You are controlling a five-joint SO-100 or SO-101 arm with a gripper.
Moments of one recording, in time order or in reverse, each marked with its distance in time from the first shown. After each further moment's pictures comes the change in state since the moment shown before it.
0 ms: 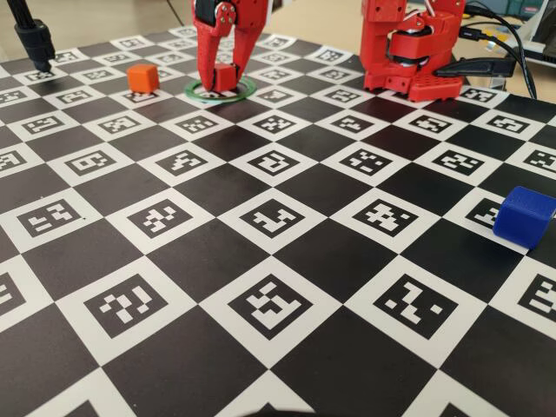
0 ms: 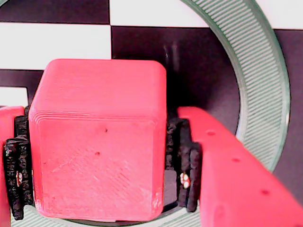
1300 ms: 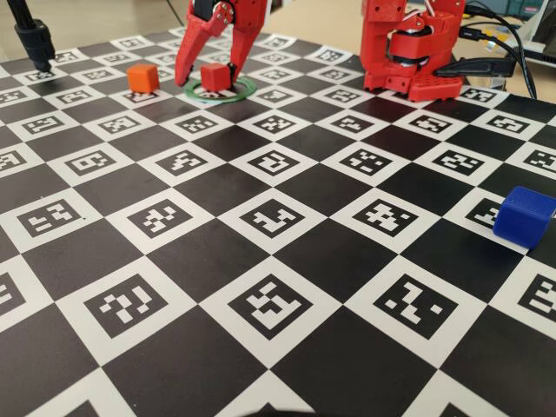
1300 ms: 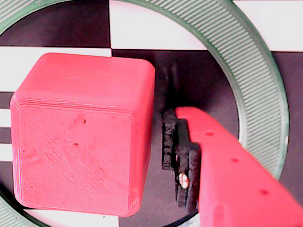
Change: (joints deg) arm 1.0 -0.1 0.0 -1.3 0.0
